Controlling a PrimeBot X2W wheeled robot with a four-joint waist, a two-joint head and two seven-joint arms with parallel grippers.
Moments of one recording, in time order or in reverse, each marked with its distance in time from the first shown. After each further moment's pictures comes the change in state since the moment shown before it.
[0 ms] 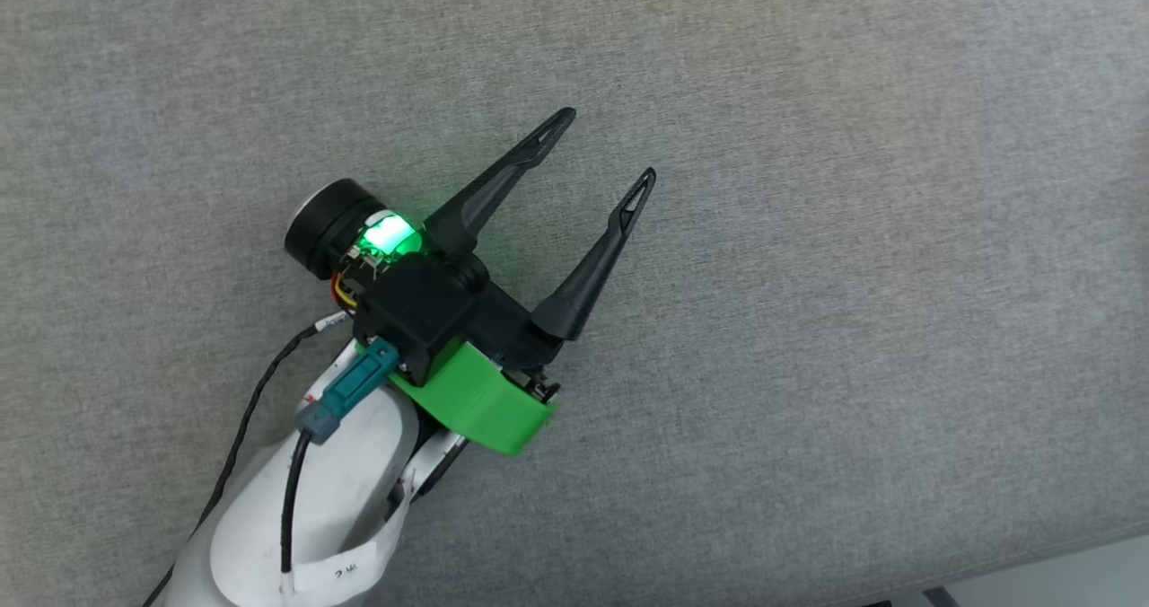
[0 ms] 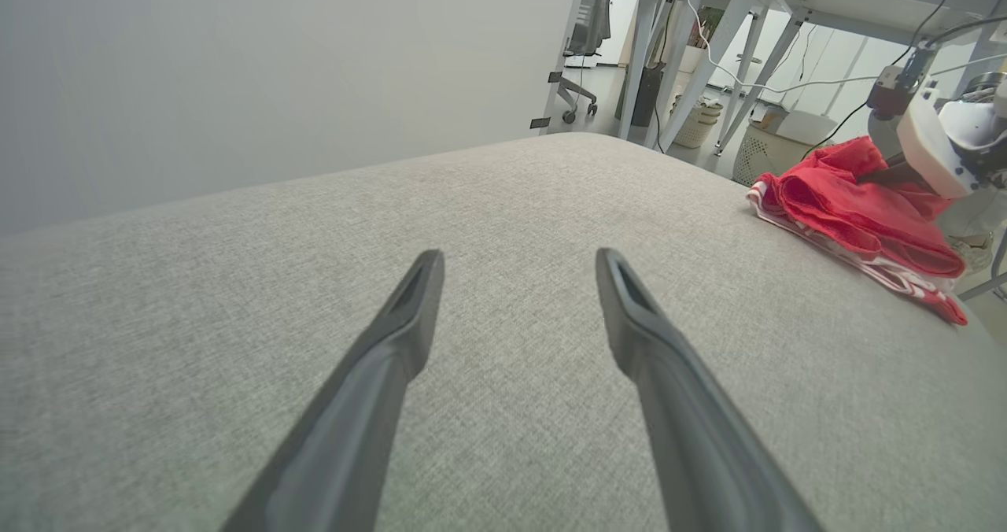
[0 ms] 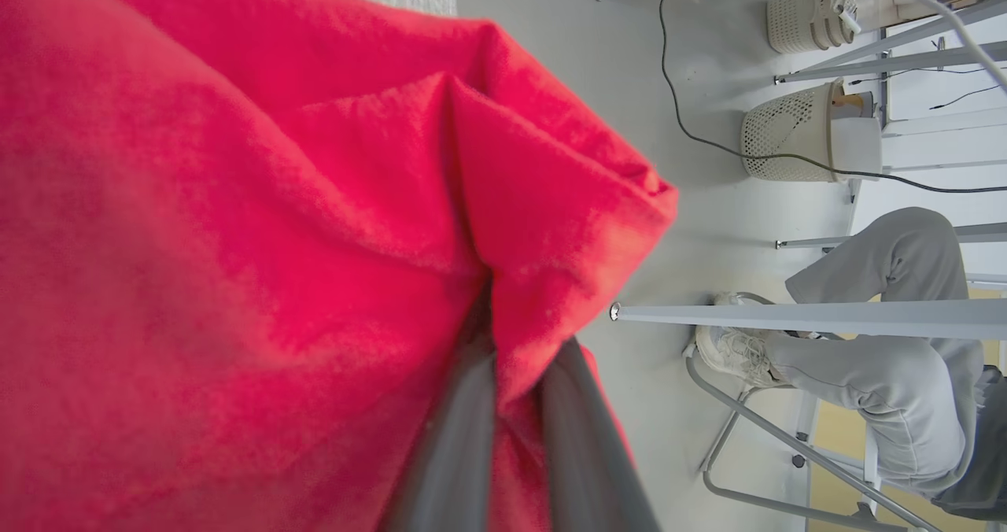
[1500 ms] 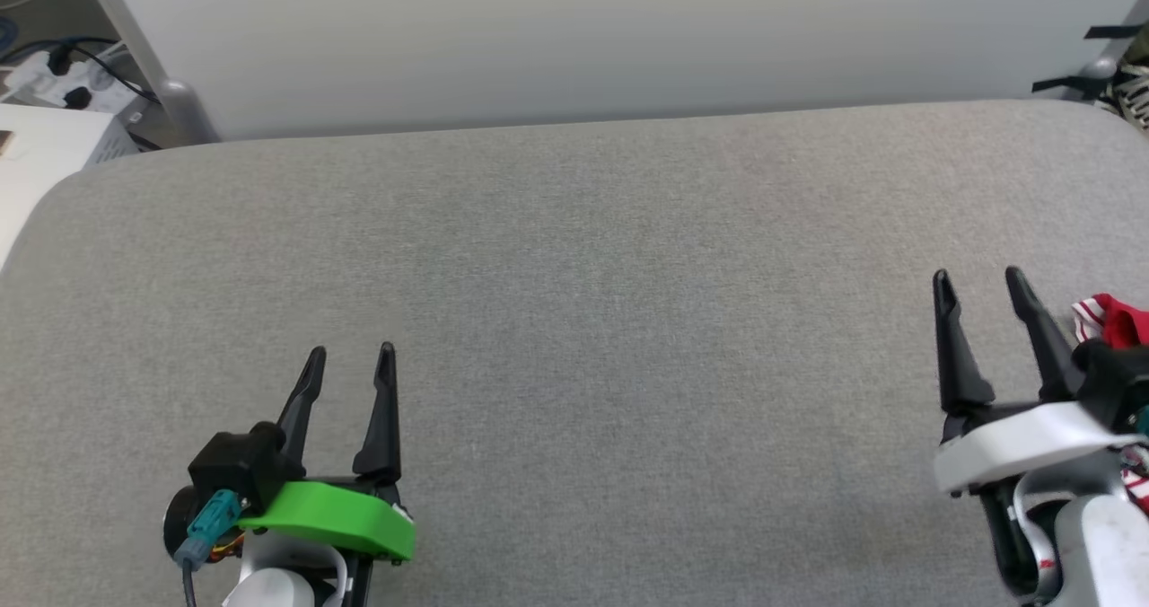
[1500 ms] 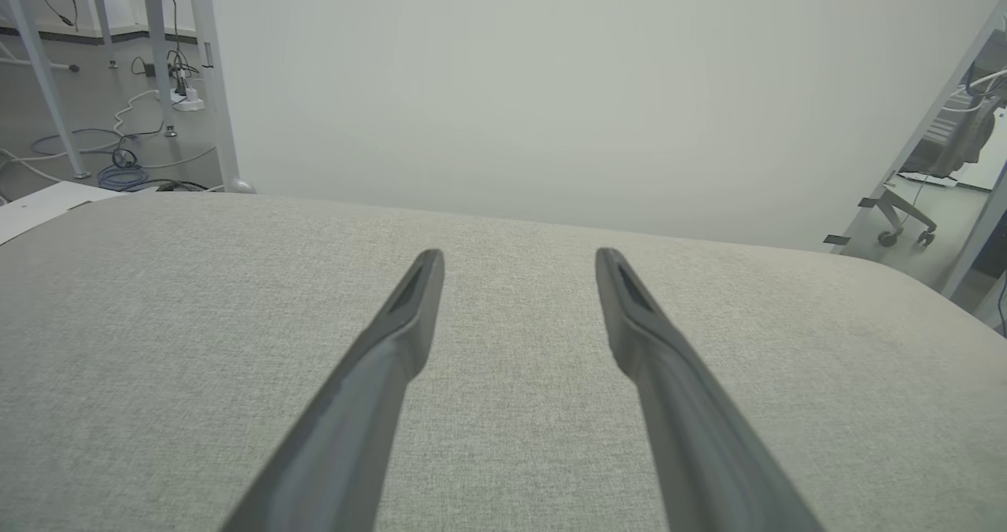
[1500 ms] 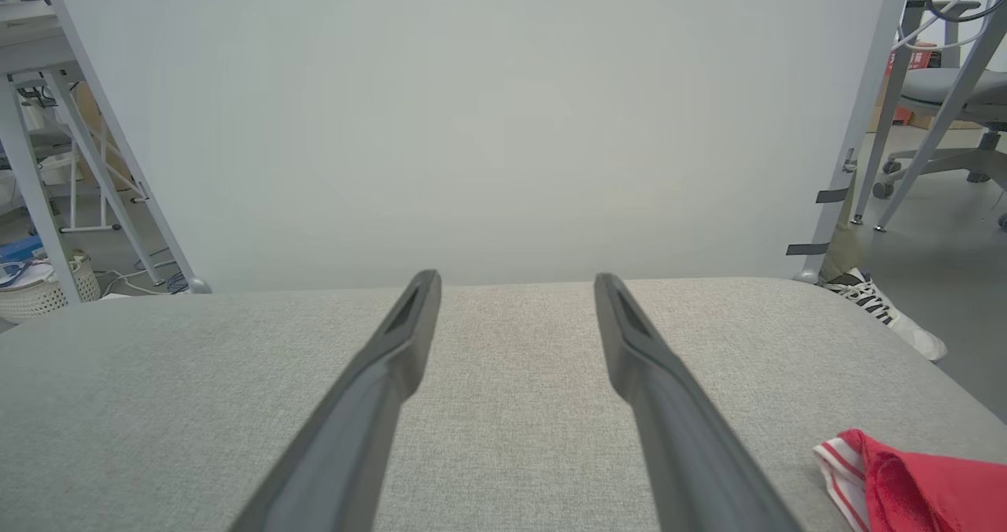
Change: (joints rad) left arm 0.460 -0.174 0.445 0.230 -0.052 0.081 -0.054; right arm 0.441 0.684 0.028 -0.555 0.079 0.000 -0.442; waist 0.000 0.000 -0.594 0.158
